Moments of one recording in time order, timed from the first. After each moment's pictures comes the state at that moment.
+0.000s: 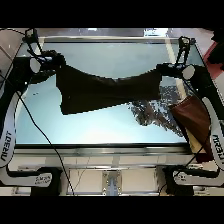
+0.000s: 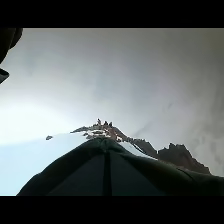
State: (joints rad) left arm -0.08 -1.46 1.49 1.54 -0.66 -1.79; right arm 0.02 -1.41 1.36 -1.37 0.63 1.52
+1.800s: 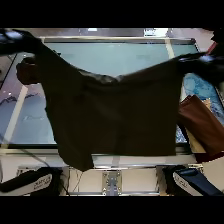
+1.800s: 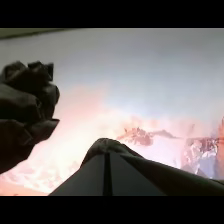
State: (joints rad) left arm -0.11 -1.32 1.71 1.62 -1.00 -1.45; right arm 0.12 -1.02 1.22 -1.58 0.75 1.52
